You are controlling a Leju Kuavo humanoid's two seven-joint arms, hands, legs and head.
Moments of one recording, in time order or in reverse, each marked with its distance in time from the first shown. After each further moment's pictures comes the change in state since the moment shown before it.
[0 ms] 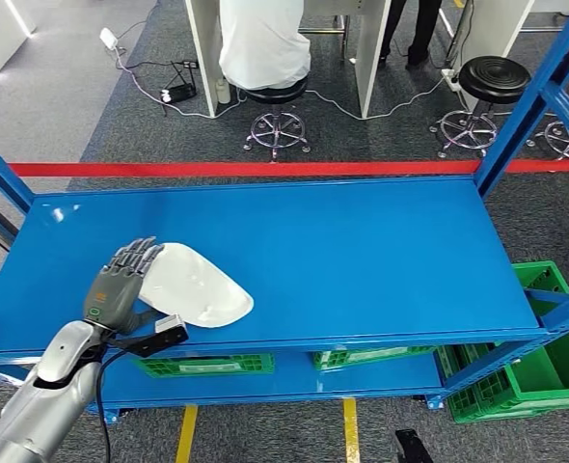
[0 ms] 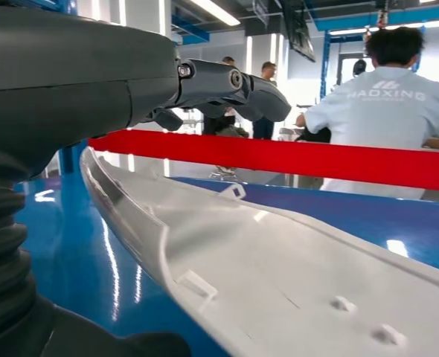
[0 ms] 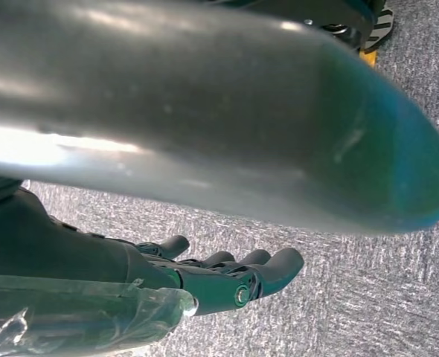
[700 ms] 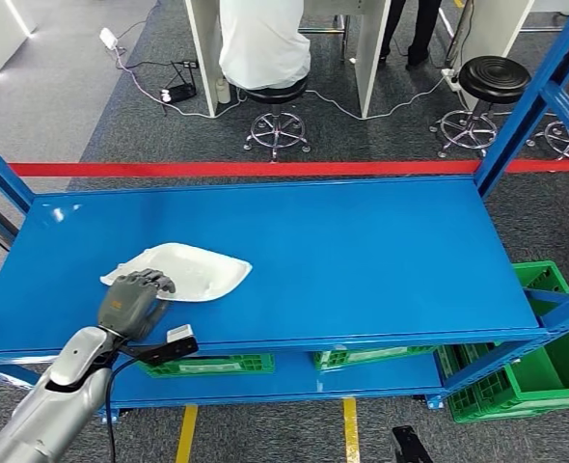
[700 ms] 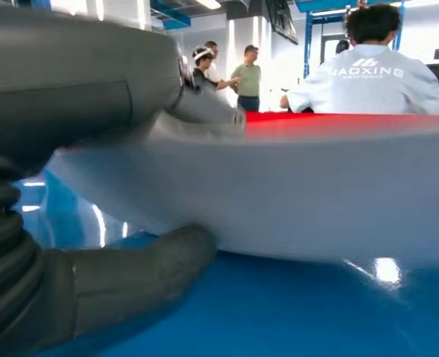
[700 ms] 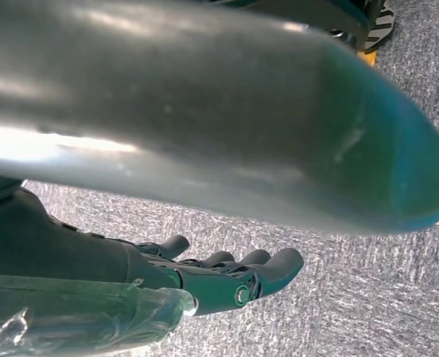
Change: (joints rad) left arm -0.012 -0.012 -0.059 0.063 0.011 0.009 -0.004; right arm -0.007 0.002 0.023 0.000 0.004 0.000 0.005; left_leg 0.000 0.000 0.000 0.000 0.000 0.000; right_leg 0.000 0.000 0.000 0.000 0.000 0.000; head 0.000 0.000
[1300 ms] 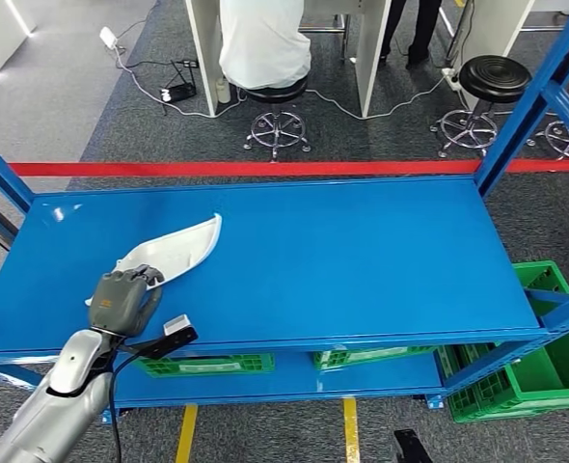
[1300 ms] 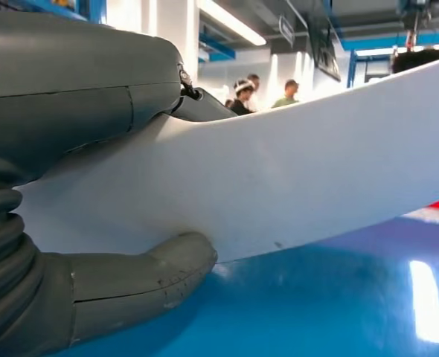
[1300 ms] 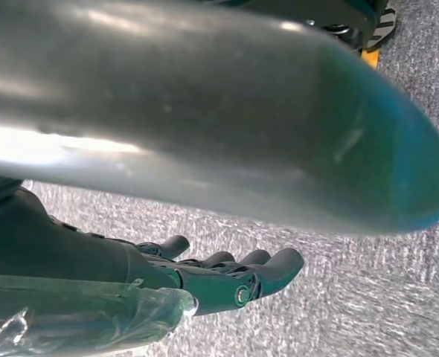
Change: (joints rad) left arm 0.033 -0.008 0.009 -0.067 -0.050 0.118 0.134; right arm 0.013 0.000 0.013 0.000 -0.046 -0.013 0.004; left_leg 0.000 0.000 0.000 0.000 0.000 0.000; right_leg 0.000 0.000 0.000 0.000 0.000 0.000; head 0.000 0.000
